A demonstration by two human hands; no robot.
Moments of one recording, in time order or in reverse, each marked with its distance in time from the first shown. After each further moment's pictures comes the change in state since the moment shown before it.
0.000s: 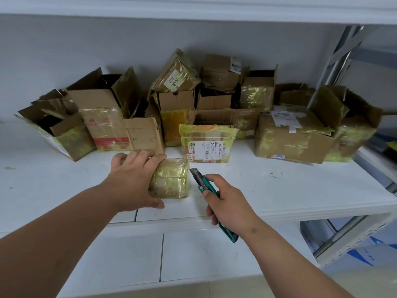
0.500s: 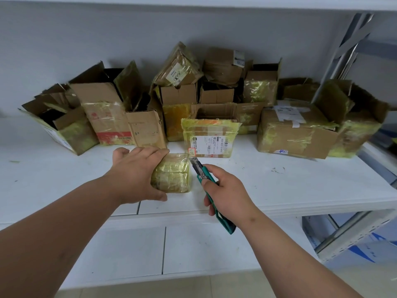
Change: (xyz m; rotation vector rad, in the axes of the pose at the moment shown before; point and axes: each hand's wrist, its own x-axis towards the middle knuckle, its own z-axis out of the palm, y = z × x) left_hand -0.001 0.003 -0.008 -0.016 -0.025 0.002; right_hand 0.002 -0.012 0.004 0.135 0.030 0.028
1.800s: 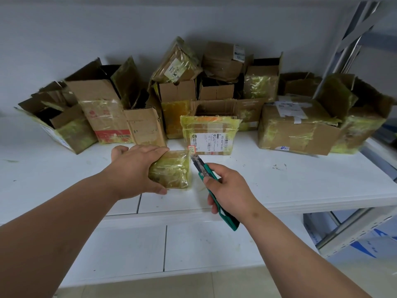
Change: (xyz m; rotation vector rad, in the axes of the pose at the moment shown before) left_hand 0.008 -0.009 0.003 -0.123 0.001 0.010; right_hand 0.003 0.000 -0.005 0.040 -0.010 -0.004
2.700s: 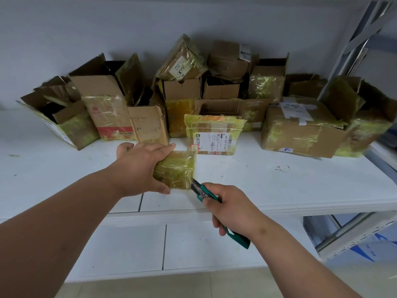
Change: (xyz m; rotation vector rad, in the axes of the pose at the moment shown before) left_hand 0.000 0.007 -0.006 0.059 -0.080 -0.007; right_hand -0.014 0.012 0.002 -0.233 -0.217 0.035
